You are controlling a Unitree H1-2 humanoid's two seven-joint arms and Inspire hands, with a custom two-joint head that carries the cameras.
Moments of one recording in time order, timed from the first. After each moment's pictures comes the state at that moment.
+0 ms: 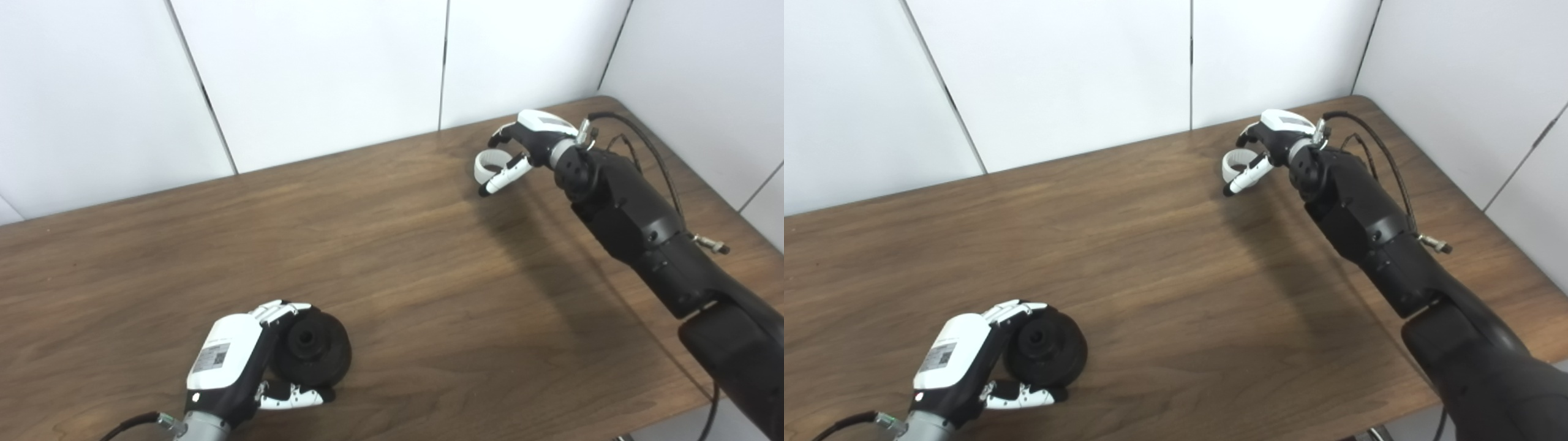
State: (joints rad) left arm 0.01 0.31 -0.44 -0.28 0.79 0.07 -0.19; right arm -0.51 -0.61 0.21 0.22 -0.72 0.47 0.39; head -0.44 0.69
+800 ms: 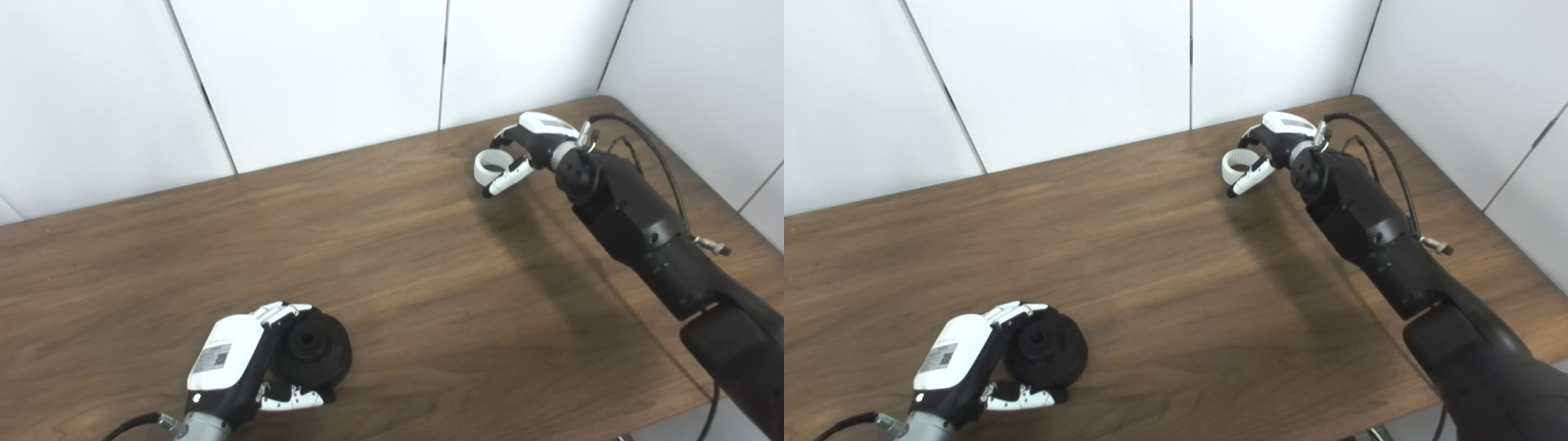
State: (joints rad) left arm 0.01 0.31 -0.44 -0.30 0.81 0.08 -0.21; right arm -0.50 -0.61 0.21 0.22 -0.72 0.47 0.39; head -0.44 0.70
